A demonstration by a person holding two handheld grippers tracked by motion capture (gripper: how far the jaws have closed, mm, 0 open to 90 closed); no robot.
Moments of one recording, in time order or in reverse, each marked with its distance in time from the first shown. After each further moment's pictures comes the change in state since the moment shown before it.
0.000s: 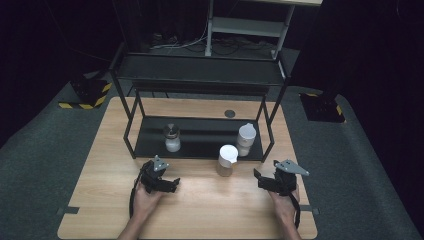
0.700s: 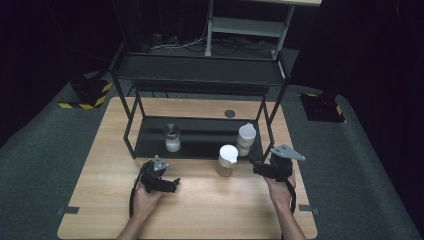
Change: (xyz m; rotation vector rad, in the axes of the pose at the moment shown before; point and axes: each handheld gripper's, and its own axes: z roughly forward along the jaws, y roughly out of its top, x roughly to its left) left arm 0.001 0.000 0.000 0.000 -0.002 0.001; right arm 0.011 0.044 0.005 -0.052 -0.005 -0.038
